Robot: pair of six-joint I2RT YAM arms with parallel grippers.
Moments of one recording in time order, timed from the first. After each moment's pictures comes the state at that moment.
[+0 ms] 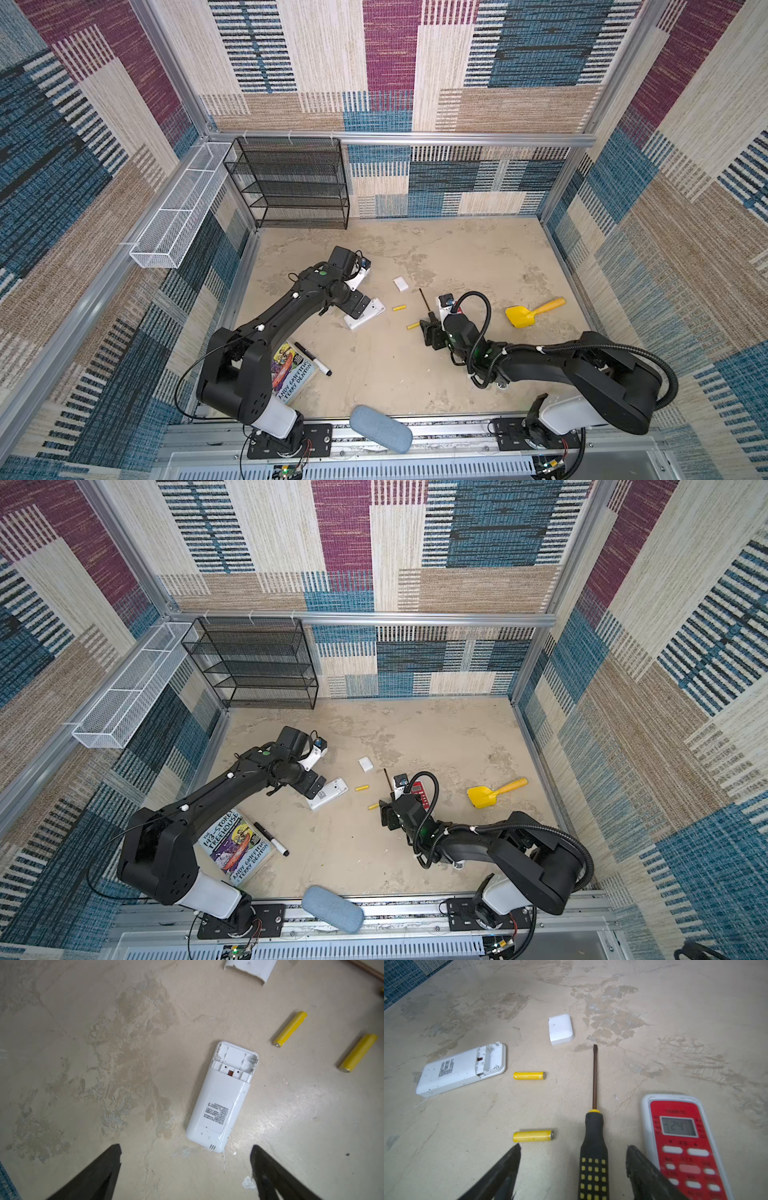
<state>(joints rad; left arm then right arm) -0.41 1.53 1.15 -0.71 -0.06 0.23 0.81 1.43 0.43 0.42 0.33 0.38</state>
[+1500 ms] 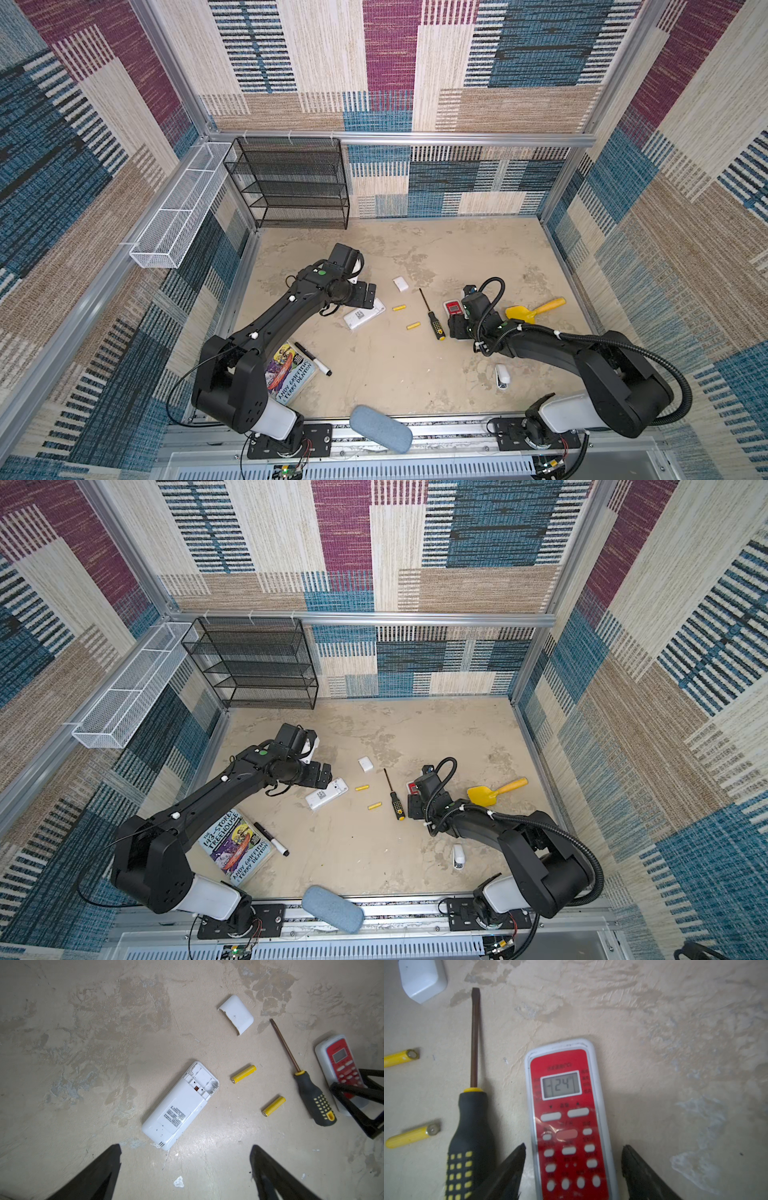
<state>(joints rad) -0.44 1.50 1.18 -0.74 0.03 -0.22 0.52 1.44 0.55 -0.05 0.14 0.43</state>
